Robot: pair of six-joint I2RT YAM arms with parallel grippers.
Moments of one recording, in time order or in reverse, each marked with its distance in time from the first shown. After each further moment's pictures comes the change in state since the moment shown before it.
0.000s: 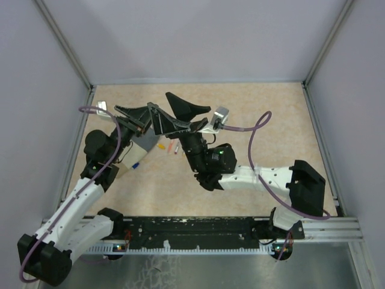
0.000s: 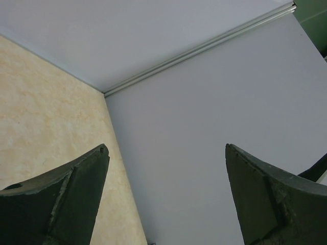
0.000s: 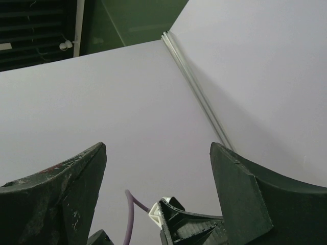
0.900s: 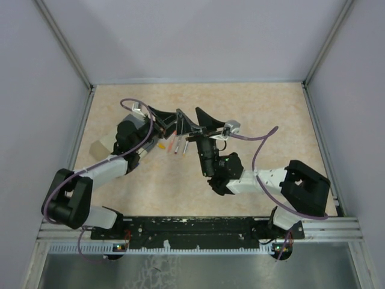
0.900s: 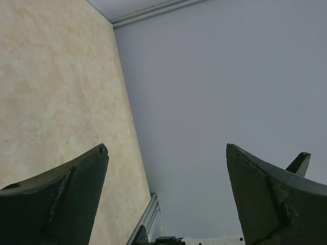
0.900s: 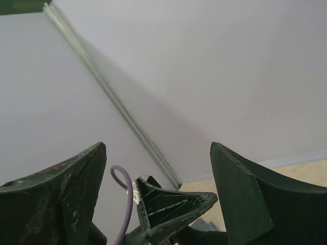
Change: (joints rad) left arm -0.018 0.509 -0.072 0.436 0.231 -0.098; right arm -0.096 -0.023 -0.342 0.160 0.221 -0.067
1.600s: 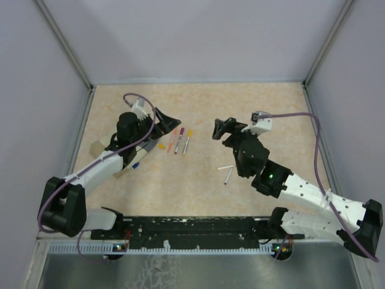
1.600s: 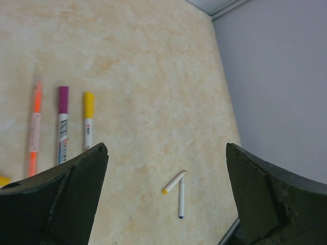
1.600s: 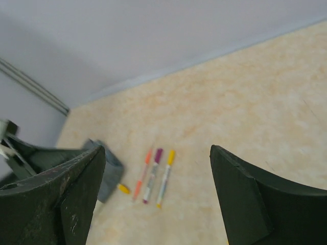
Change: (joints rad) left arm 0.021 -0.031 0.133 -0.454 -0.056 0.473; right arm -0.144 -0.603 -0.015 -1.341 0.232 0.390
